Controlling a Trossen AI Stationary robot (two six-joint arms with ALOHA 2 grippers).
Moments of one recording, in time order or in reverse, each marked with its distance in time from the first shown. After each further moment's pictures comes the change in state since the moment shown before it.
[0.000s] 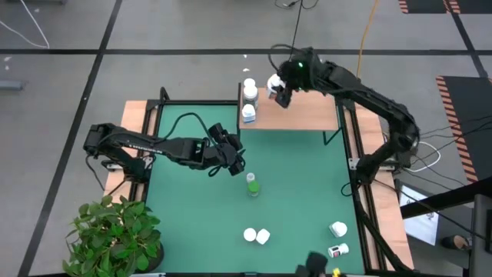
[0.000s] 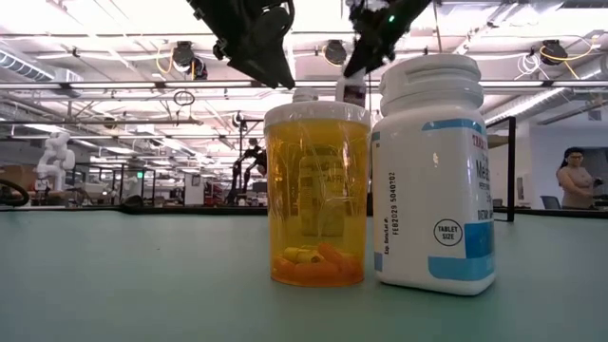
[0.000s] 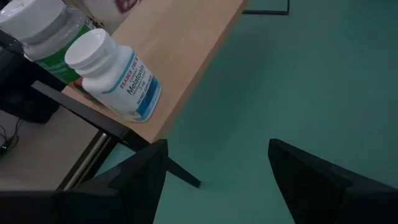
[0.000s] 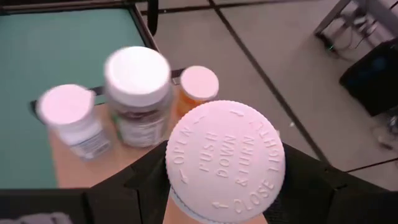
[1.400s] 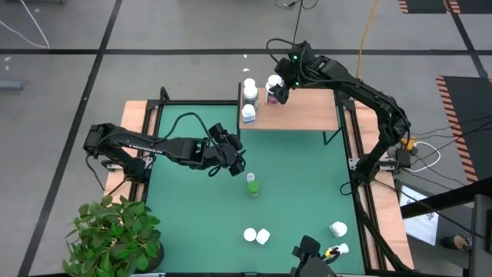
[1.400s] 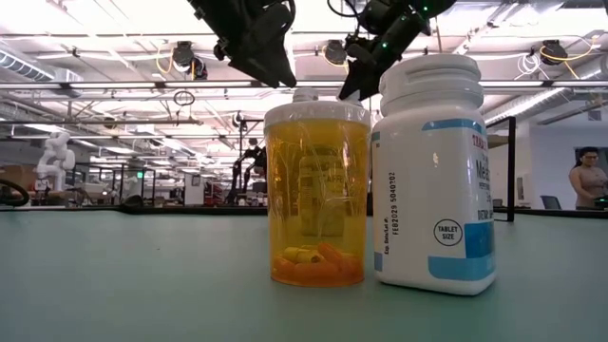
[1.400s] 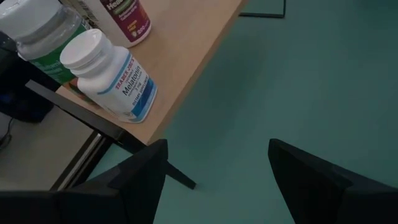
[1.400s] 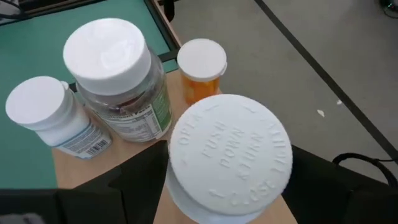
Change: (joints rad) left arm 0.000 0.000 0.000 0.009 0.013 -0.012; right arm -0.114 0.115 0.026 -0.017 -0.205 0.053
